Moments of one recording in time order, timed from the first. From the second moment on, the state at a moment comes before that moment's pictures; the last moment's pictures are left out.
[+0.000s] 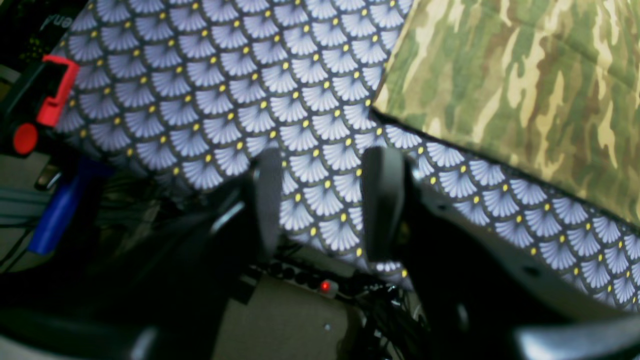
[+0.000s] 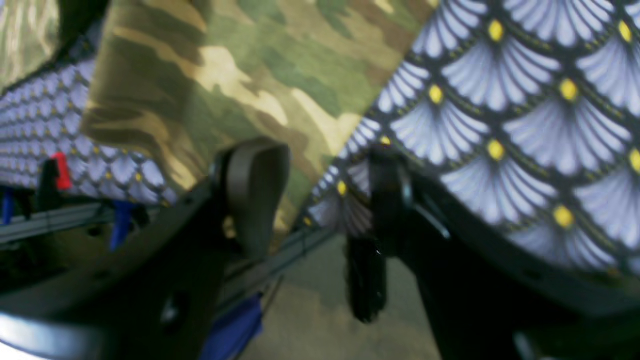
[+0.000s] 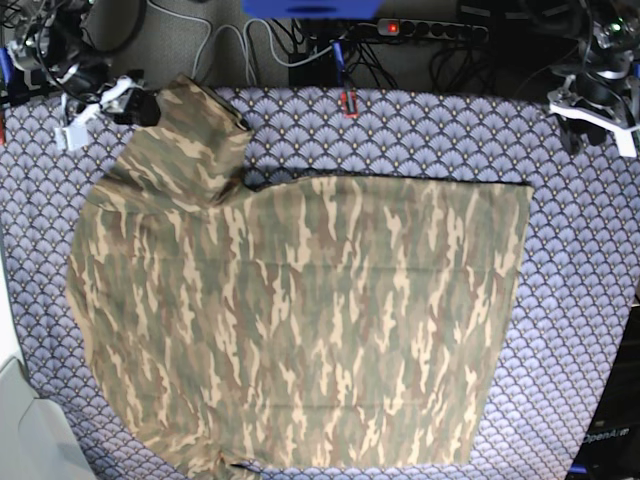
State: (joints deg) left arm 34.3 -6.8 -37.3 116.2 -29.2 -9.6 39.6; right arm -25.0 5.2 37.2 92.7 43.8 39.6 -59.3
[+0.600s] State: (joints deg) left arm 33.4 -6.8 -37.3 115.5 -29.2 -9.5 39.4; right arm -24.6 3.7 34.7 92.4 43.9 39.9 -59.8
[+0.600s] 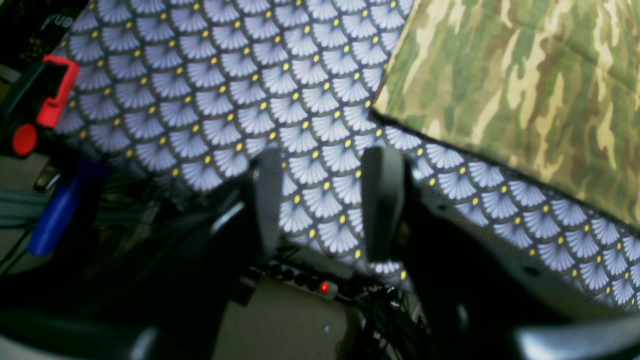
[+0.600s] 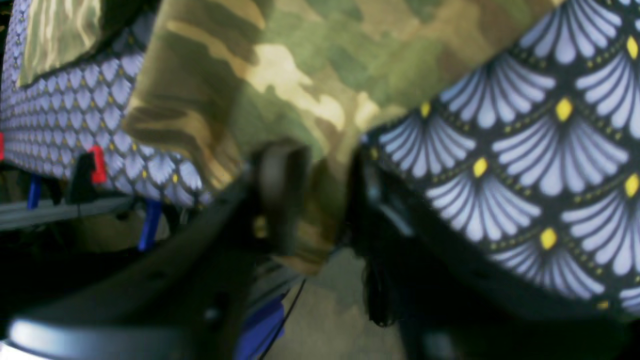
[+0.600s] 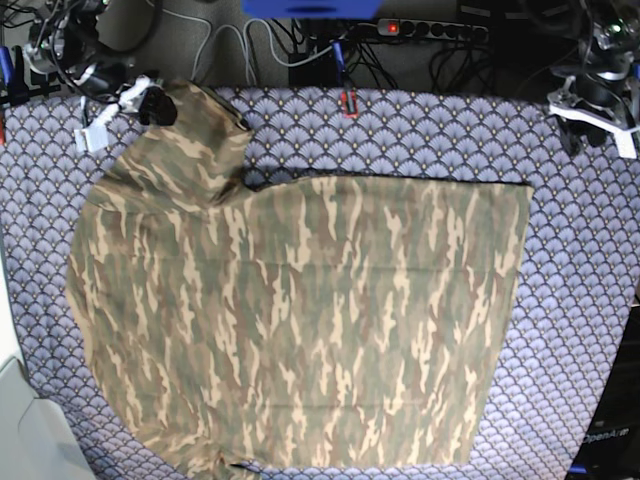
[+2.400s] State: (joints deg) left arm 10.7 -5.8 -30.4 81.3 -29.7 -10.1 27.6; right arm -24.5 3.8 29.7 92.2 43.7 39.9 -60.3
